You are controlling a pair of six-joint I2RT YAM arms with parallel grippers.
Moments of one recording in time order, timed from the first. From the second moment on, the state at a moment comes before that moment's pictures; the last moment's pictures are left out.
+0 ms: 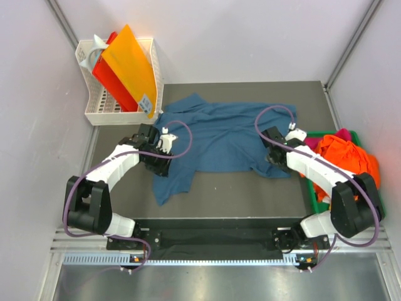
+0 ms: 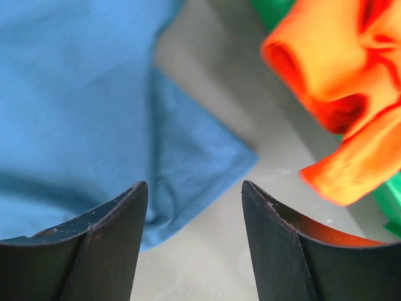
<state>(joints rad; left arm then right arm) -0.25 1.42 0.92 -0.72 0.30 0.26 0.44 1.39 0.89 -0.74 0.62 0.96</state>
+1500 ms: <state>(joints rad) -0.25 1.42 0.95 -0.71 0.26 0.21 0.31 1.56 0.83 -0.65 0.58 0.99</state>
